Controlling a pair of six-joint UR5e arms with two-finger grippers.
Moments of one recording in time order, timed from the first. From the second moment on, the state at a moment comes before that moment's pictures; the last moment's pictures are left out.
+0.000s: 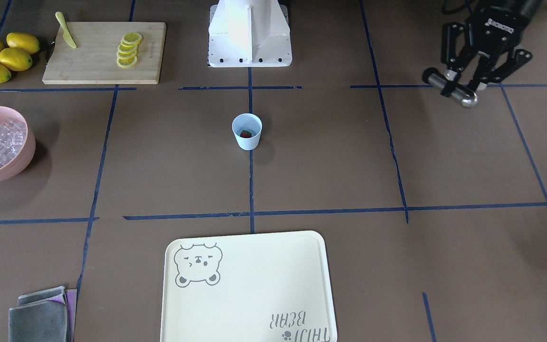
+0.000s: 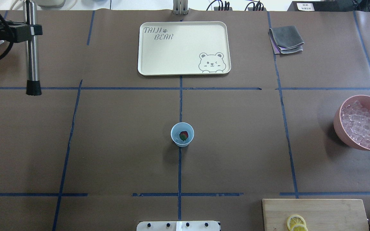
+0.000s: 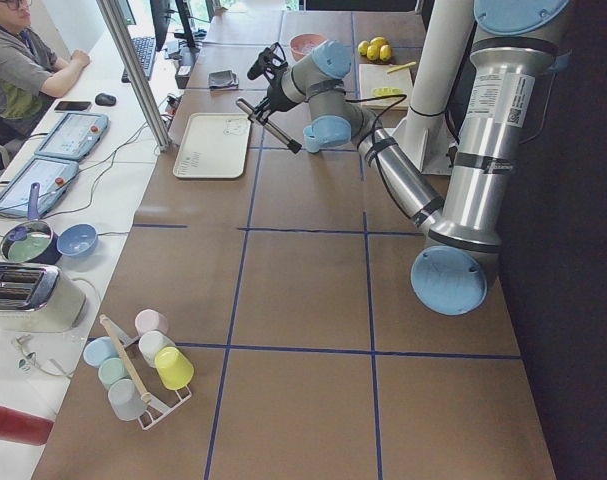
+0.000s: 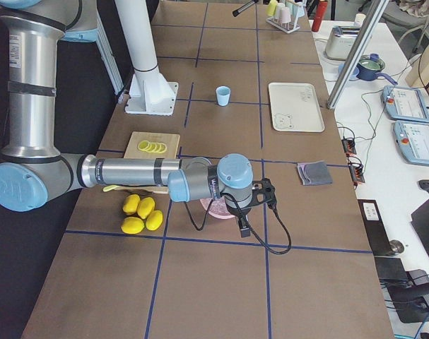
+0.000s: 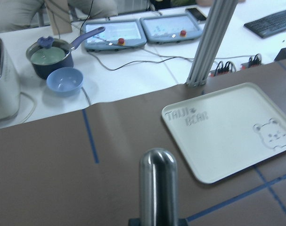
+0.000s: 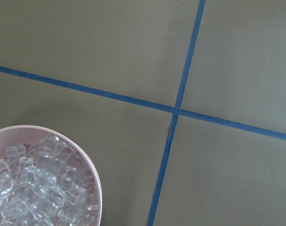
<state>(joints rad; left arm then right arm) -0.93 -1.75 -2.27 -2.09 -1.73 -0.88 1.58 -1.68 1.72 -1.42 2.39 -0.10</state>
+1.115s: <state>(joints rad) -0.13 -1.84 -2.25 -2.48 -0.64 -0.72 1.58 -1.69 1.74 -1.43 2.40 -0.10</state>
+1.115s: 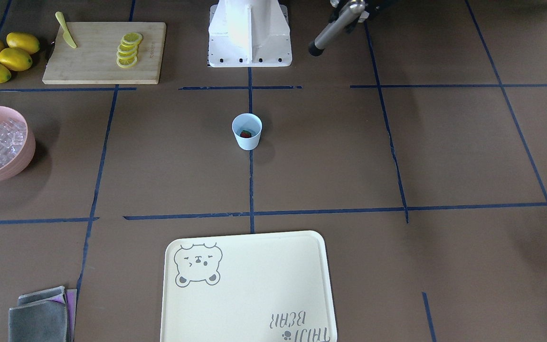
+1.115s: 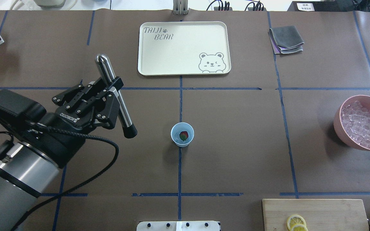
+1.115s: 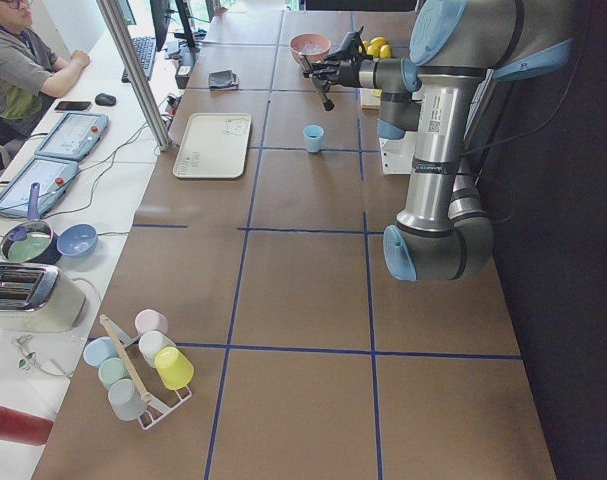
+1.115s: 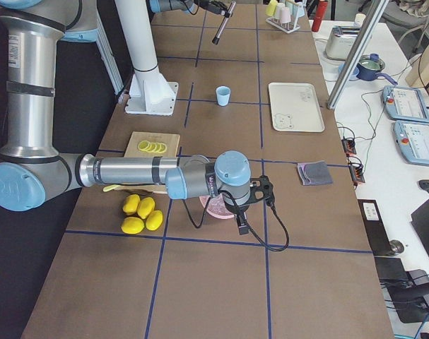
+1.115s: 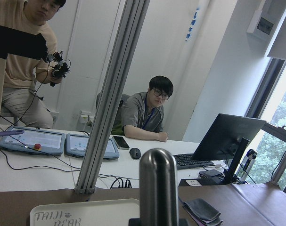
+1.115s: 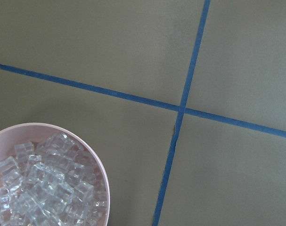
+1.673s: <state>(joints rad) -0.11 -1.95 -2.10 -2.61 -0.61 -0.67 1.58 -1.69 1.74 -1.43 2.40 -0.09</state>
